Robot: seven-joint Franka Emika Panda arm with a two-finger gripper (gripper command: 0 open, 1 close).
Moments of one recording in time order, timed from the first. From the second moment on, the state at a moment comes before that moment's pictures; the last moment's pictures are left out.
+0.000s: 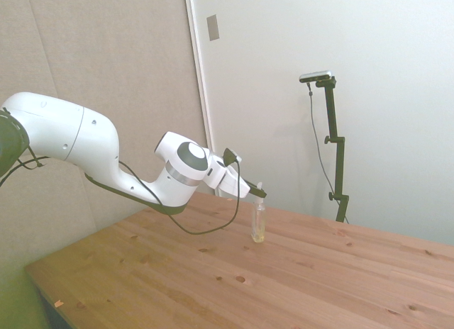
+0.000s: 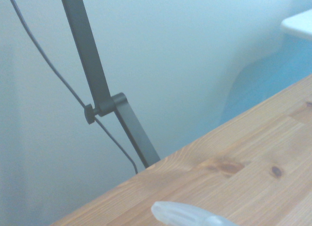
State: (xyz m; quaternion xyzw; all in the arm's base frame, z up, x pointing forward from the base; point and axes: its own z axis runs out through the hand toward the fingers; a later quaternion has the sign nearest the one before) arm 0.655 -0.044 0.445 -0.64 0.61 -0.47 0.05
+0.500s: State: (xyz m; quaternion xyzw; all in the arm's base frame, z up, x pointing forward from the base) arm 0.644 -0.030 0.428 -0.63 0.61 -0.49 0.04
